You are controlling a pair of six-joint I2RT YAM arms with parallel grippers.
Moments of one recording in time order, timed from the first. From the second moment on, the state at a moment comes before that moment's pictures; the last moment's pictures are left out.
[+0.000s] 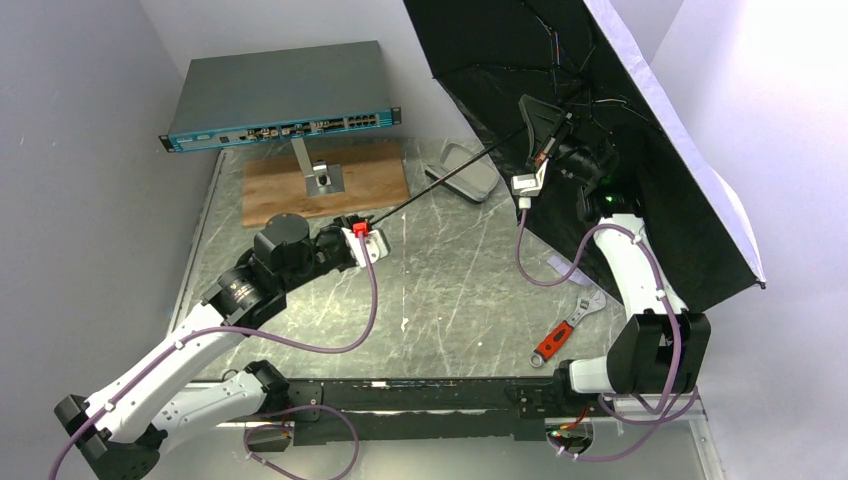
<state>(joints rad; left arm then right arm) -0.72 0.86 0.96 -0.34 0.12 0.66 -0.02 1.36 1.18 0.37 -0.94 -1.88</state>
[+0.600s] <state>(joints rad) -0.75 0.86 0.96 -0.38 0.15 0.60 -0.02 1.36 1.15 0.37 -0.90 -1.91</state>
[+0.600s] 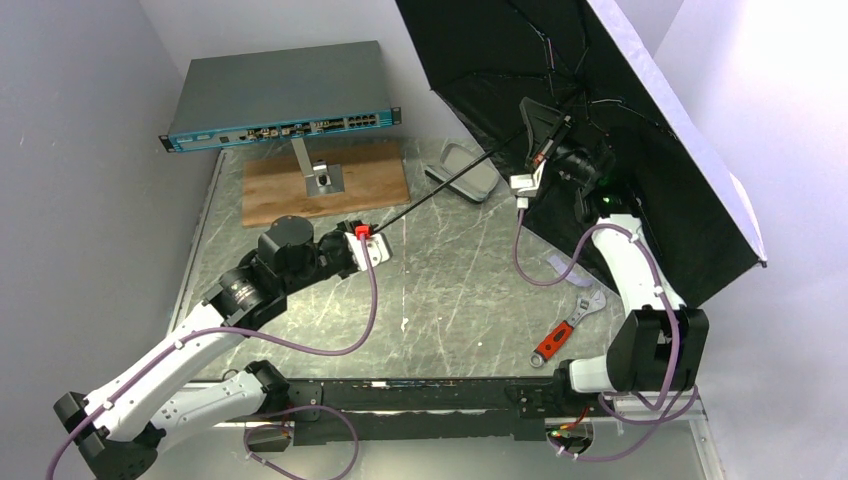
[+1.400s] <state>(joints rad) -0.75 0.89 0.98 -0.40 0.14 0.56 -0.02 1.44 1.20 0.34 -0.80 -1.95</state>
